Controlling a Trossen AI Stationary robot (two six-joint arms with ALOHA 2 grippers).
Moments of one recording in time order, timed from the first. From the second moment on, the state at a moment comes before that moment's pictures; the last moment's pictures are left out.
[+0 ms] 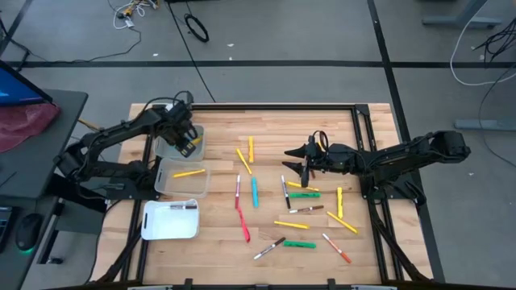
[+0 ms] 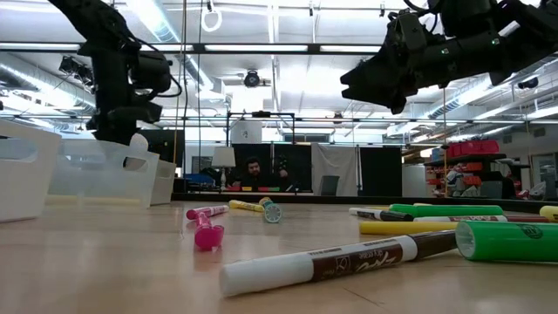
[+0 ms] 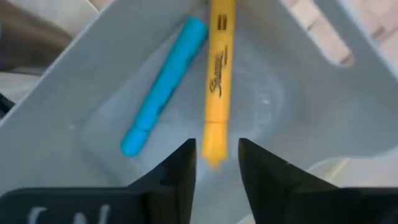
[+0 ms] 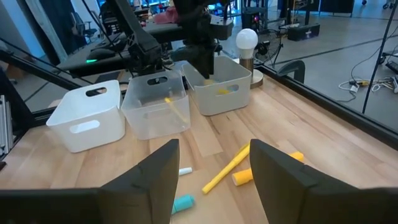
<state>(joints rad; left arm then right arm) 0.79 1.19 0.74 -0.90 -0.07 -0.02 -0.02 1.21 0.40 0.65 0.17 0.18</state>
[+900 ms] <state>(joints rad) 0.55 0.86 0.62 -0.27 0.10 -0.01 0.00 1.21 0.40 0.38 0.14 0.19</state>
